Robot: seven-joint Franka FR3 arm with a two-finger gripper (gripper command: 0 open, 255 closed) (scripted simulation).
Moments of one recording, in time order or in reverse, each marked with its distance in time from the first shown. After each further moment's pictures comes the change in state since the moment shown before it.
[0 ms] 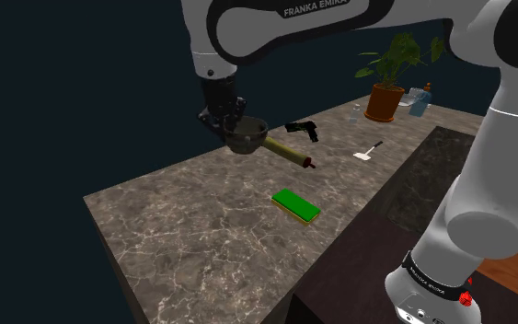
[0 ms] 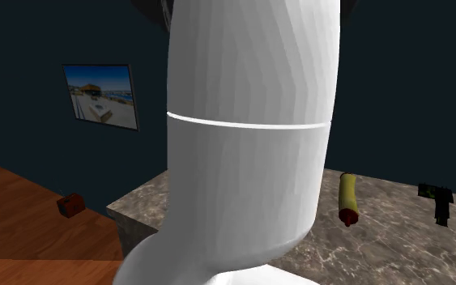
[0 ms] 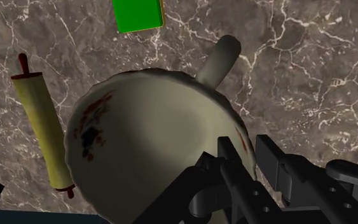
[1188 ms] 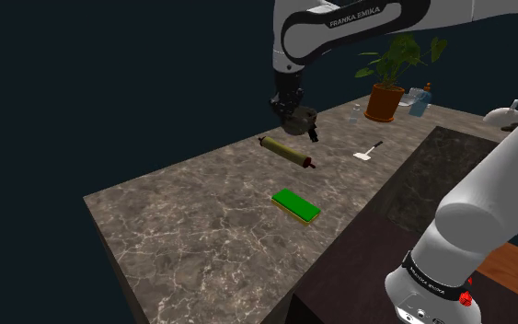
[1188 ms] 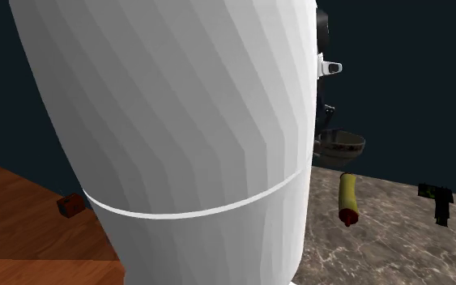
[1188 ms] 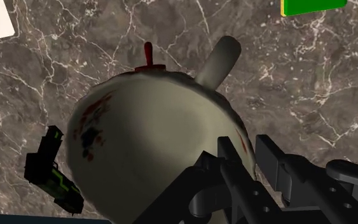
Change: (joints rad) arm -0.217 -0.278 -0.239 -0.335 0.078 0.170 -0.453
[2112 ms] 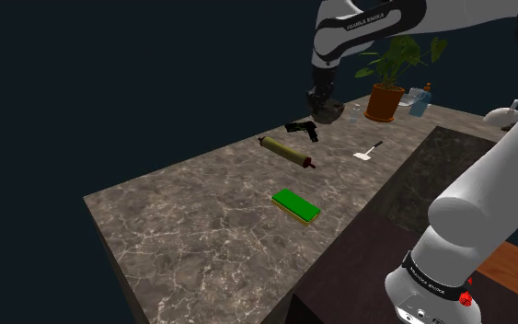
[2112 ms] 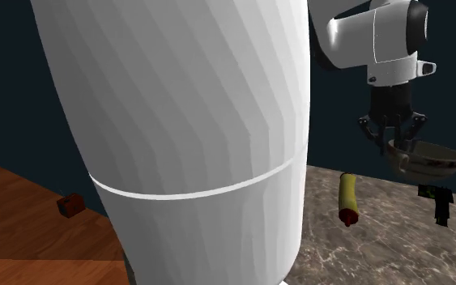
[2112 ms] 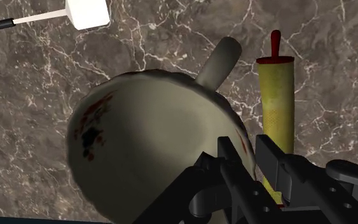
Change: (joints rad) arm -0.144 0.025 -0.204 0.010 -0.017 0.076 -0.333
